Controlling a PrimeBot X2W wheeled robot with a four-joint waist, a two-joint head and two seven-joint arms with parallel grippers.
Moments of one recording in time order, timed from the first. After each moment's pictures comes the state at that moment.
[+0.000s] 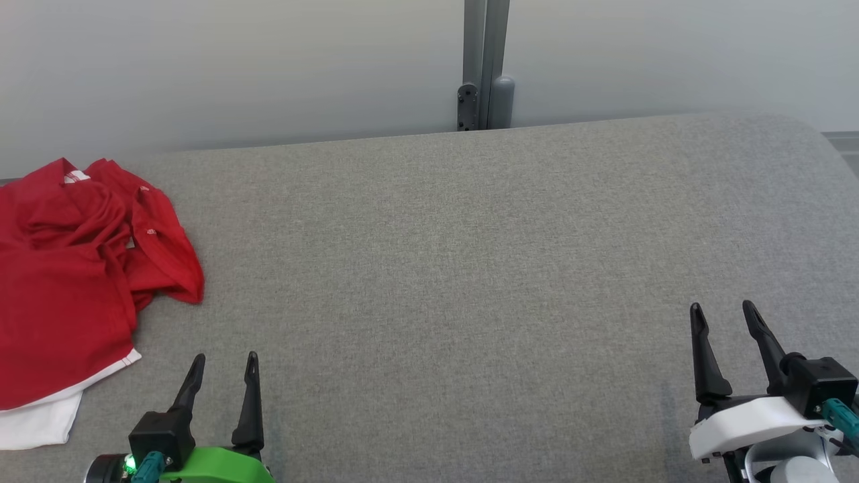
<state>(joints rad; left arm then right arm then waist) 0.00 0.05 0.01 0.31 -0.13 -0.13 -0.26 0.01 -0.10 -0.07 0.17 0.15 0.13 -0.26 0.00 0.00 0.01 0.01</state>
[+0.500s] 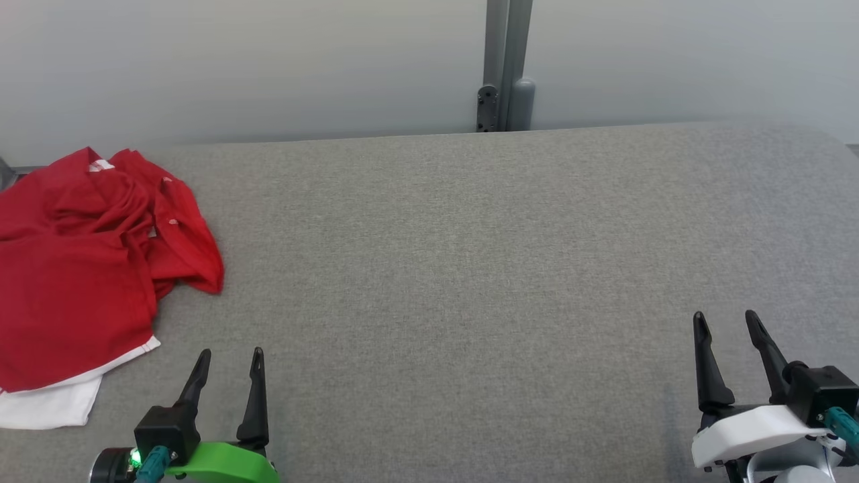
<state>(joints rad) -0.01 0.05 0.00 0.32 -0.13 -0.13 -0.26 0.03 -0.10 -0.08 0.17 0.16 0.13 -0.26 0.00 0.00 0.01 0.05</state>
